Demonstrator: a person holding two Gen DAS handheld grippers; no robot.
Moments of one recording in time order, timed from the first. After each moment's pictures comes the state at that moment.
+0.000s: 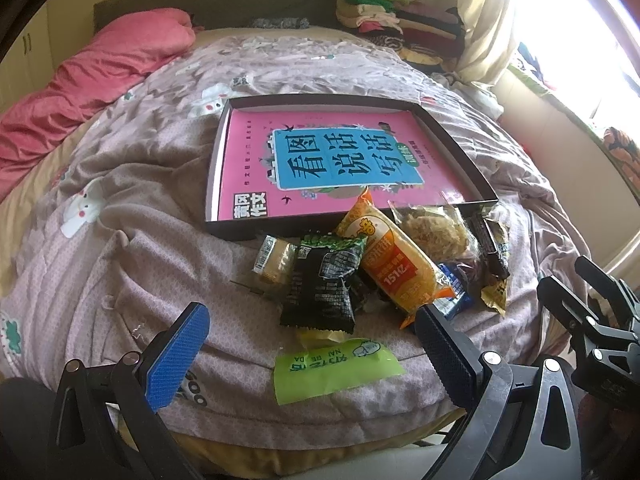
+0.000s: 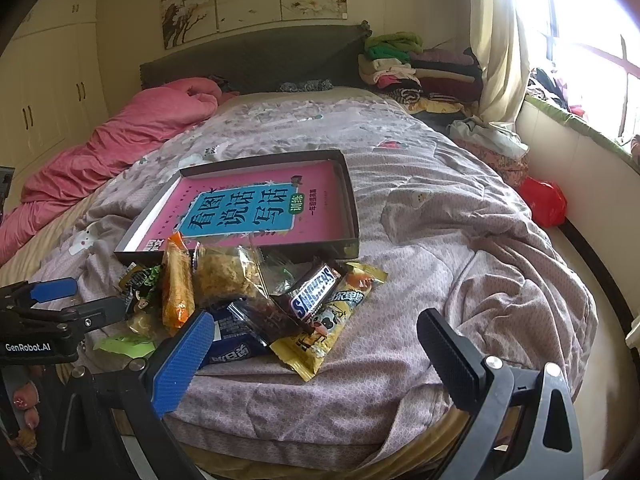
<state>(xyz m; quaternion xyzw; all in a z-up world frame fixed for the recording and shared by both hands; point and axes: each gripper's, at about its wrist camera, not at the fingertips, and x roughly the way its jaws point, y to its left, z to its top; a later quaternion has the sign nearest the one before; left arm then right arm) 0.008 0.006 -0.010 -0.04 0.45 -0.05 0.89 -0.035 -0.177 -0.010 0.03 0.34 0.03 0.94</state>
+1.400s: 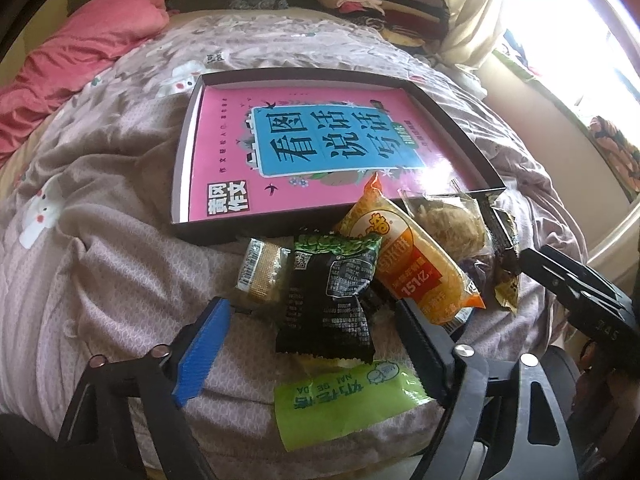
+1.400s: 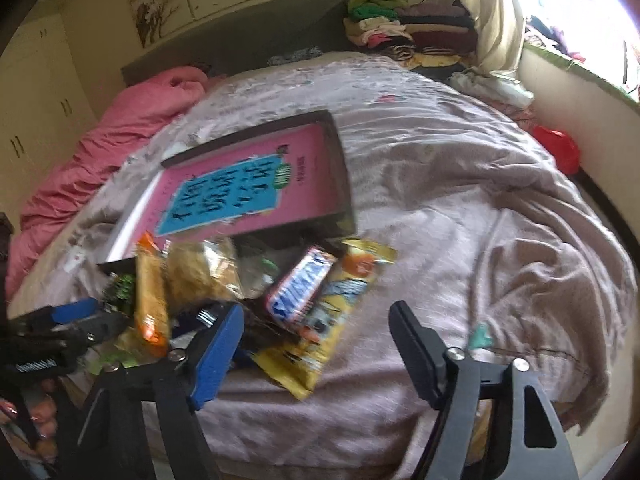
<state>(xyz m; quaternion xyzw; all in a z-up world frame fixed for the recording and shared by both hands) 0.040 0.013 -0.037 -0.04 0.48 -0.10 0.87 0.009 -0.196 -0.044 0.11 0.40 0.05 0.91</state>
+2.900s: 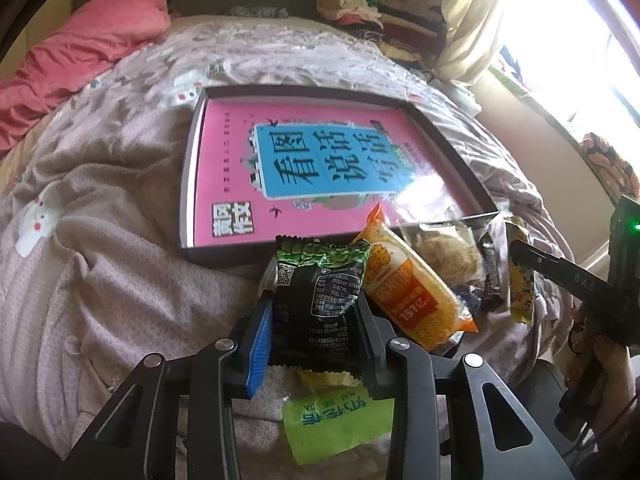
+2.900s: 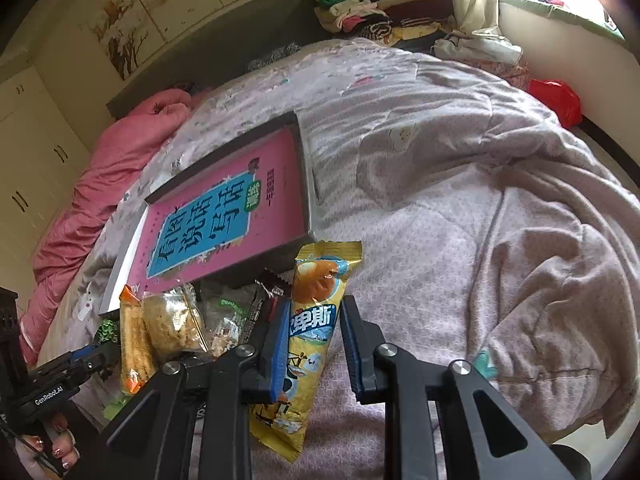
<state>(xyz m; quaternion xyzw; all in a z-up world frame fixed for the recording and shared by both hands) 0.047 0.024 -0.025 -0.07 0.46 -0.11 0.88 0.036 -0.238 -0.055 0.20 0.41 0.05 0.89</state>
